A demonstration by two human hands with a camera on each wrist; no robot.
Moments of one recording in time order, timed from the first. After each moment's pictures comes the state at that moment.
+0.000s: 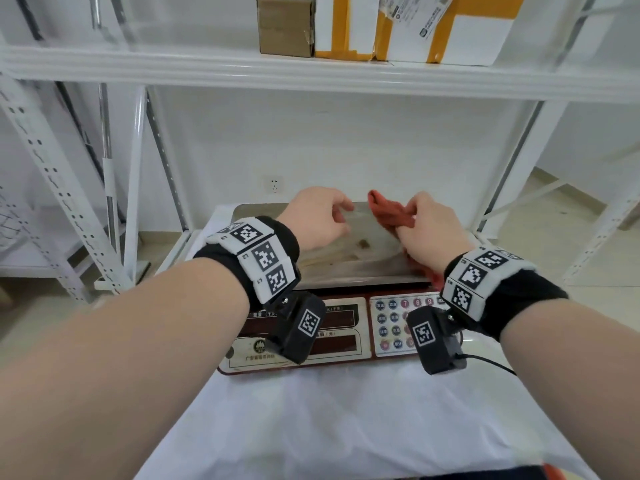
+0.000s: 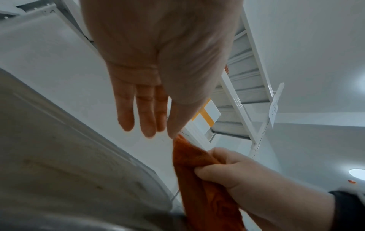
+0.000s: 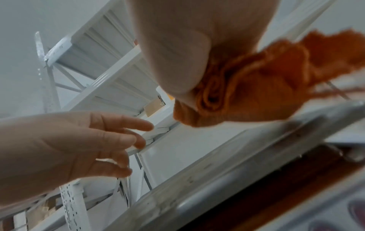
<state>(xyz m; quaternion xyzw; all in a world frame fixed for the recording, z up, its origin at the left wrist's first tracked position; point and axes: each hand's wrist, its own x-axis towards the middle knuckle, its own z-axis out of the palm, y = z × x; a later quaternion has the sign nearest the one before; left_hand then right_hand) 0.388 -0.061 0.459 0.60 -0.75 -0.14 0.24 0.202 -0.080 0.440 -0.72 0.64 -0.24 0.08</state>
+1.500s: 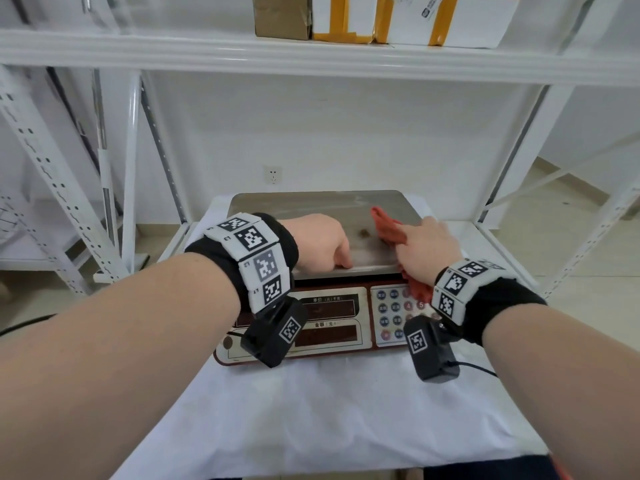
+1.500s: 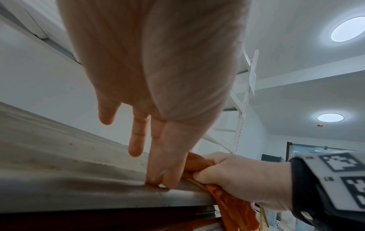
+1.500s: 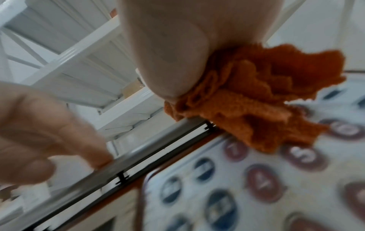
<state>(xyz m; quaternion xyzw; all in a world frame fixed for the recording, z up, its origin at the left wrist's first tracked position) 0.384 -0.045 0.447 0.52 -0.84 -0.11 -0.07 0.197 -0.083 0.397 -0.73 0.67 -0.09 0.03</state>
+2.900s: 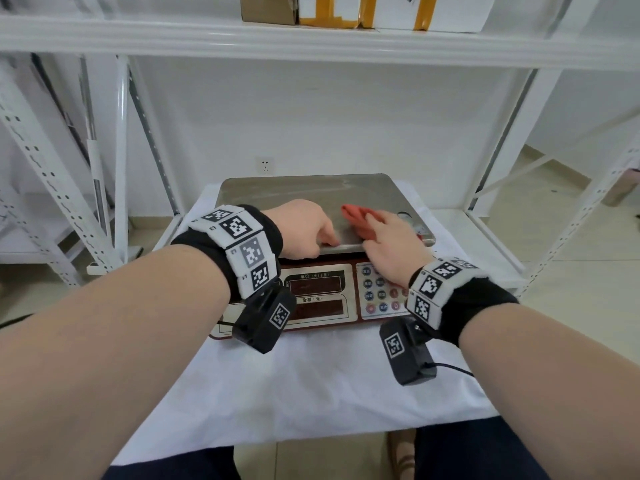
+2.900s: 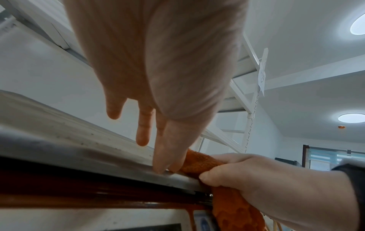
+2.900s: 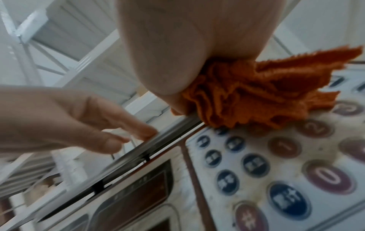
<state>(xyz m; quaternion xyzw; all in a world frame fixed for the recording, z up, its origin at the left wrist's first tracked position) 0.382 -0.027 0.441 0.54 -0.84 -0.06 -0.05 0.207 -0.054 0.378 -0.80 0.57 -0.16 0.07</state>
